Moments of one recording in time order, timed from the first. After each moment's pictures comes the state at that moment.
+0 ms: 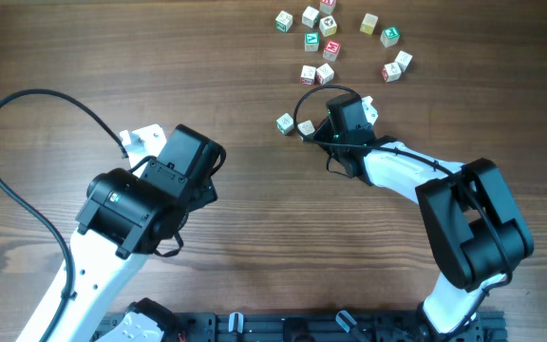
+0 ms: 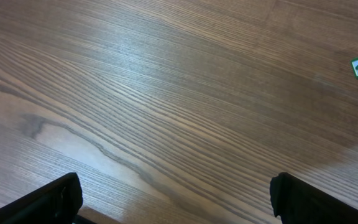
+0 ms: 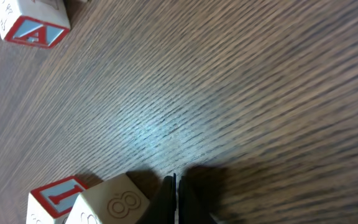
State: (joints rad) left arm -0.53 1.17 1.29 -1.43 -0.45 -0.84; right arm 0.41 1.91 0.95 0.03 0.03 1.07
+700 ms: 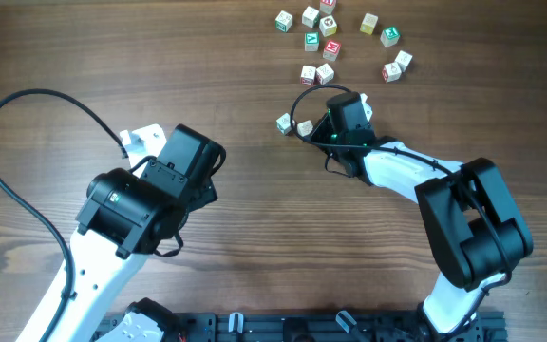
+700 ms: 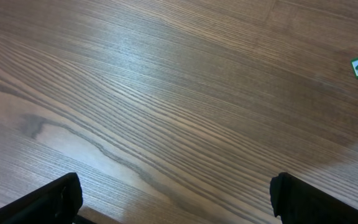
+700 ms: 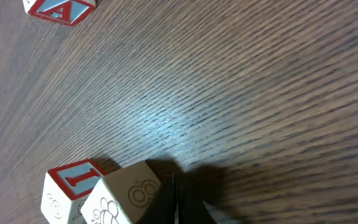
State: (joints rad) left arm -0.53 1.17 1.29 -1.43 -0.45 -0.84; right arm 0.41 1.91 0.95 0.06 -0.04 1.02
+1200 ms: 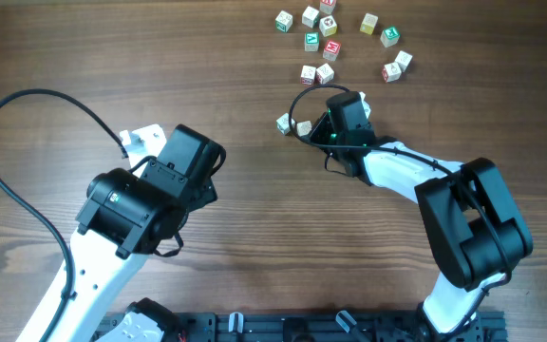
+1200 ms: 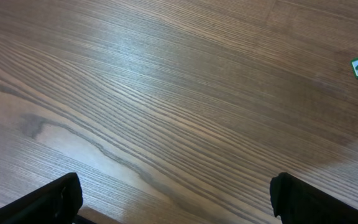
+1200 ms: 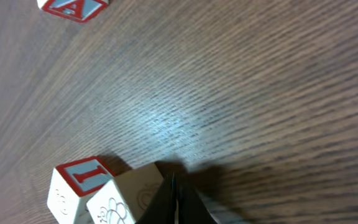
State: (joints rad) left arm -0.53 1.17 1.29 -1.43 -0.45 -0.84; right arm 0.41 1.91 0.95 0.08 -0.05 0.99
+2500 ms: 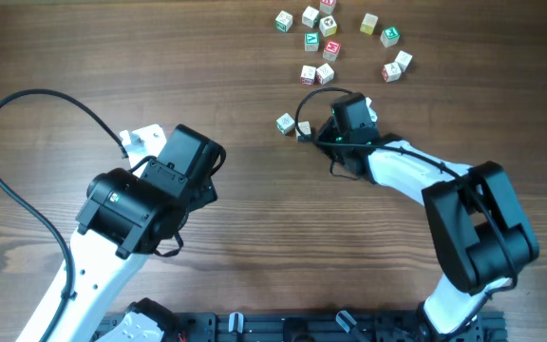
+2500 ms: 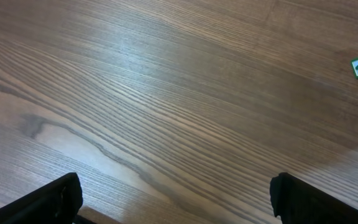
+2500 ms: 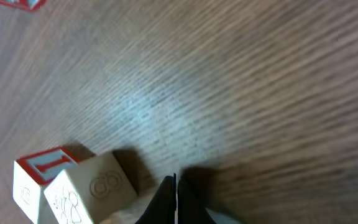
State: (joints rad) left arm -0.53 1.17 1.29 -1.43 -0.45 -0.84; right arm 0.40 1.89 0.96 -0.07 -0.07 1.01
